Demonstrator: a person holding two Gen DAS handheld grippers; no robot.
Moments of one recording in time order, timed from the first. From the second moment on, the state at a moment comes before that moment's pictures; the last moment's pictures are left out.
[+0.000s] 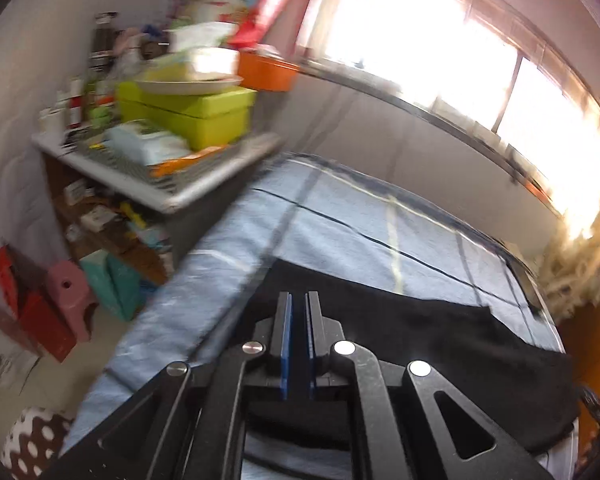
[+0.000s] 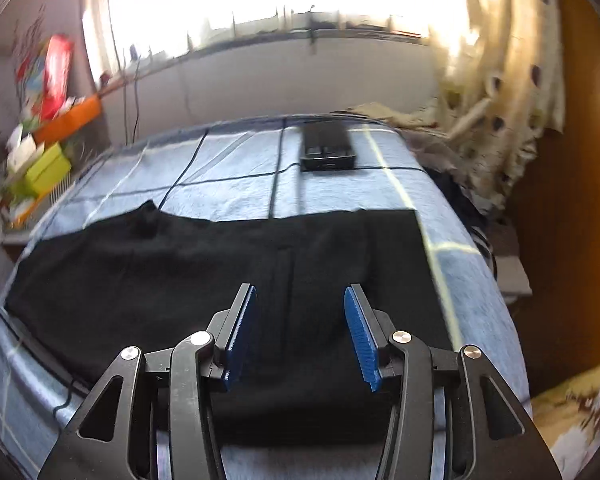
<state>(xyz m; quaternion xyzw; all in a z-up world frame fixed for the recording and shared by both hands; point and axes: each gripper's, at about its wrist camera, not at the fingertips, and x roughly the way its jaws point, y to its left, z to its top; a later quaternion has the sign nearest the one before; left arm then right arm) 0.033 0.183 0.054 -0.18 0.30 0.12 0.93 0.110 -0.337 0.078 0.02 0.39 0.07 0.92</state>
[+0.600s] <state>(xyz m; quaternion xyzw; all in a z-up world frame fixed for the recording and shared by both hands) 0.143 0.143 0.003 -0.10 0.42 0.05 0.90 0.171 -0.340 0.054 -0.03 0.43 0.06 0.90</state>
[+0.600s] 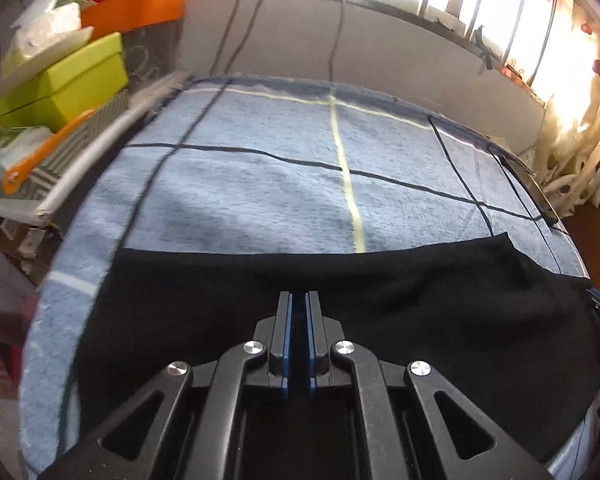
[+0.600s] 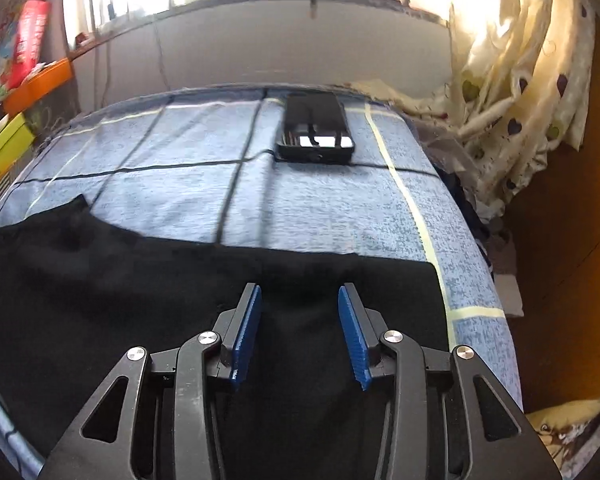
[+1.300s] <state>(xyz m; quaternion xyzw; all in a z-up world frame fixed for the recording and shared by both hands) 0.039 0.047 0.000 -0.04 0.40 -0.06 0.91 0.051 -0.213 0.042 -0.09 0.41 0.21 0.88</state>
